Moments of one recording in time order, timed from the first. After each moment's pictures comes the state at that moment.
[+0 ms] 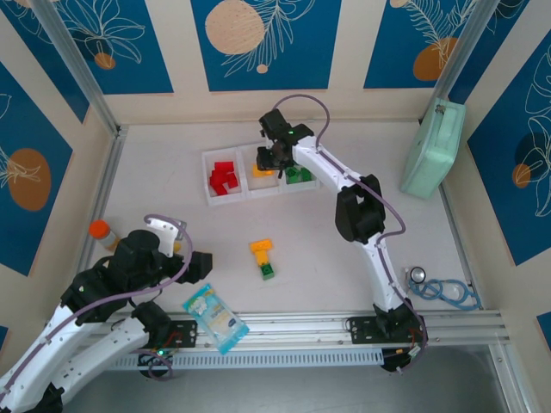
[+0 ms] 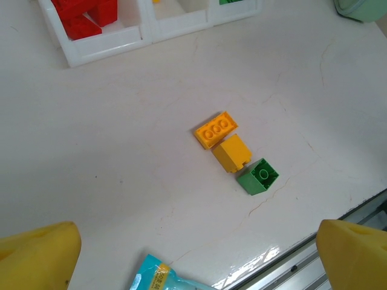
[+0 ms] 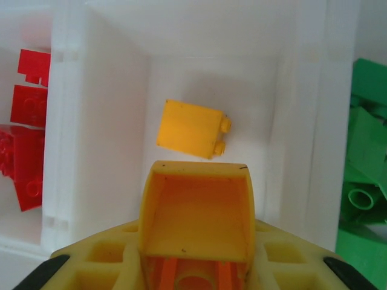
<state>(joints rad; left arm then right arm) -0.70 0.49 0.81 -1.00 -0.02 -0.42 0.58 2.36 2.25 -0.94 -0.04 0.37</state>
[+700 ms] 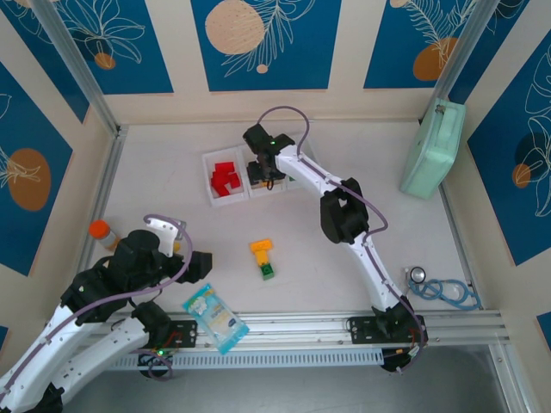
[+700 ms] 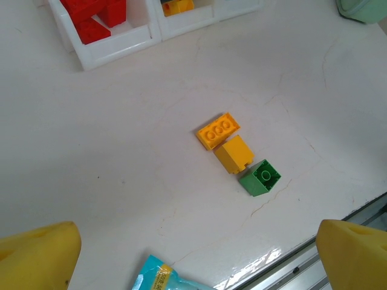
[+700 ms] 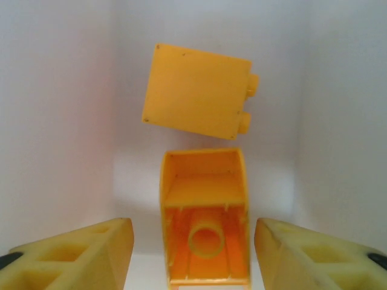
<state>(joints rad) -0.70 0.49 0.81 -1.00 -0.03 -0.42 0.64 2.49 2.34 -1.03 0.10 0.35</state>
